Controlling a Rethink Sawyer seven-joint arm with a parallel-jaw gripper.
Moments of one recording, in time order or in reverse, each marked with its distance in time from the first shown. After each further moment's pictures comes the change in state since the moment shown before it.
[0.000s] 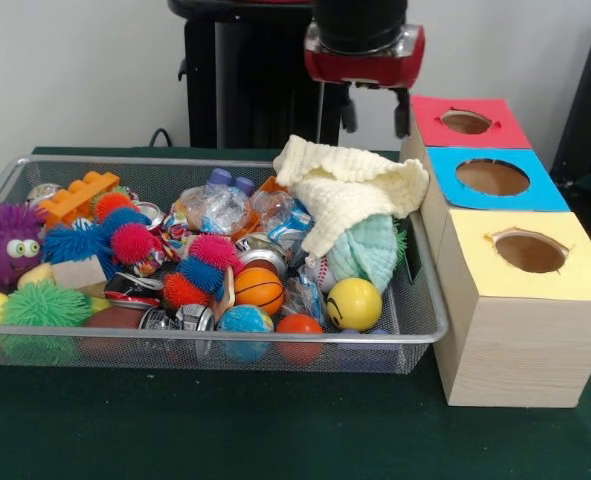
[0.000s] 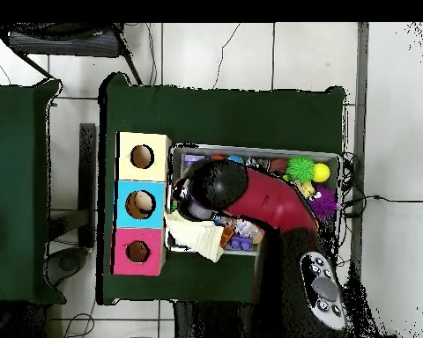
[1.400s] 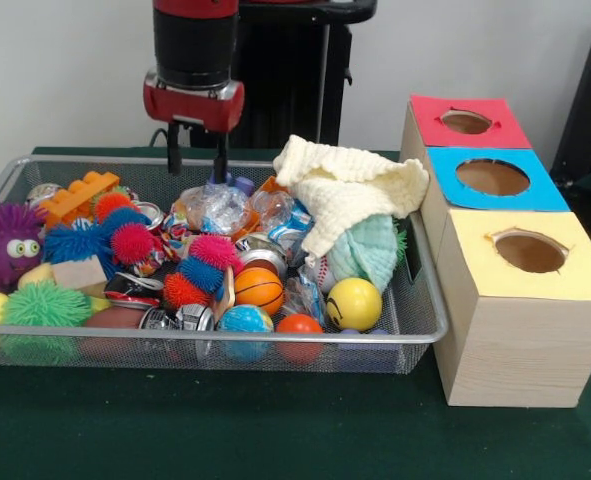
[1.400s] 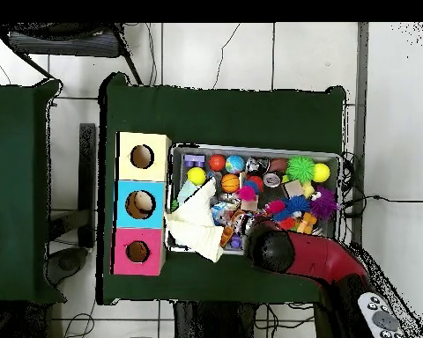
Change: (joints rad) arm -0.283 0.044 0.029 0.206 -0.486 -0.500 0.000
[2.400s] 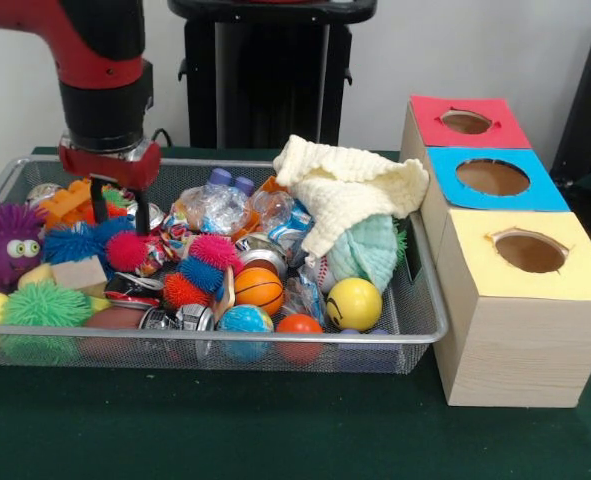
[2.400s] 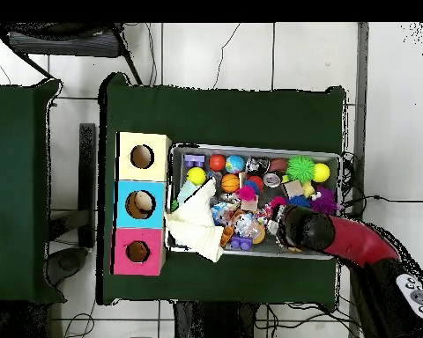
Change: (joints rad) arm -0.189 0.181 0.094 -0.228 -0.076 0.105 0.000
